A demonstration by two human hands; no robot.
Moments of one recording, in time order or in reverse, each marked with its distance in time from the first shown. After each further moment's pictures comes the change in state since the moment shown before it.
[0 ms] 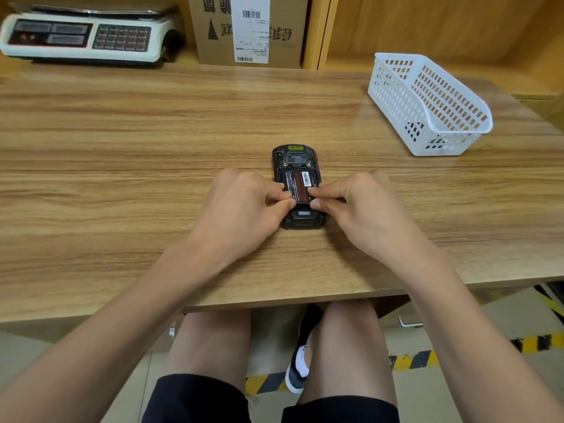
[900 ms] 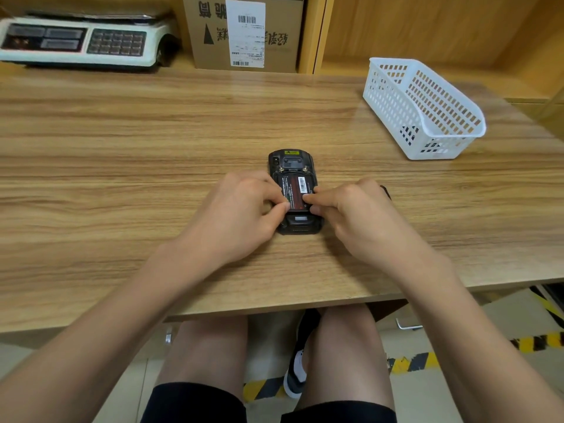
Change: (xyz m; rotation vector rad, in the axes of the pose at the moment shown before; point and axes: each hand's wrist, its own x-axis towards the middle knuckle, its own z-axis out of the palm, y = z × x) left_hand 0.006 -0.007 -0.003 0.095 -0.082 0.173; right_hand -0.003 -0.005 -0.003 -0.139 -0.043 -0.131
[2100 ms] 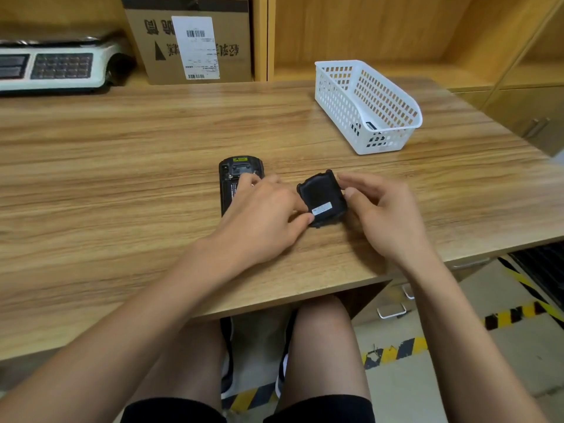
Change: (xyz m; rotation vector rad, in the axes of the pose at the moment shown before) left_hand 0.039 0.065 0.054 0.234 -0.216 0.114; right_hand -0.051 0.064 -0.029 0.459 0.362 0.418
